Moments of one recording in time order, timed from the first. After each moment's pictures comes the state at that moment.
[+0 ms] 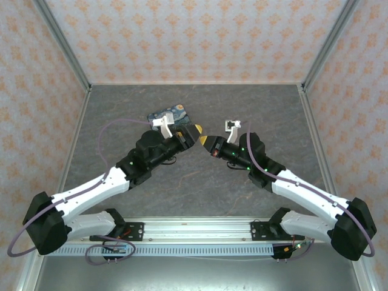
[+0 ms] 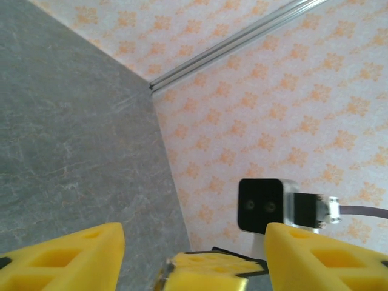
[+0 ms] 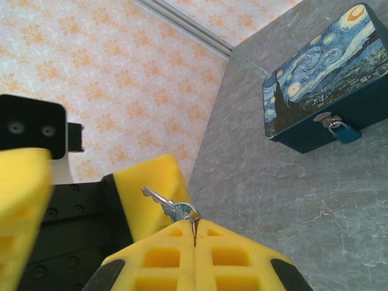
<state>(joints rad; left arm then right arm) -0.74 1.14 0.77 0.25 0.02 -1.06 0.73 1.06 0.68 0.19 -0.23 0.98</state>
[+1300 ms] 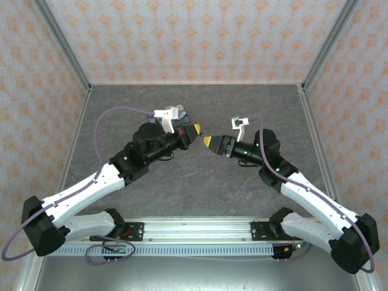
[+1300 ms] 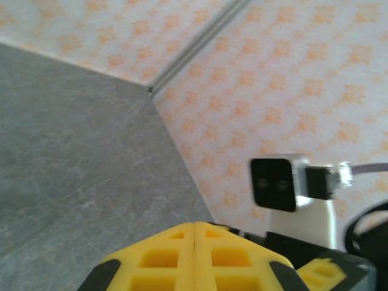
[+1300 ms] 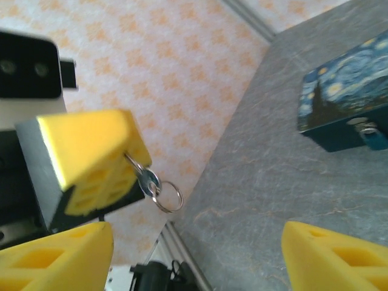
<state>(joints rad) -0.75 1.12 0.95 0.04 0.08 -0.78 0.59 0.95 0.69 0.14 -0.55 0.84</state>
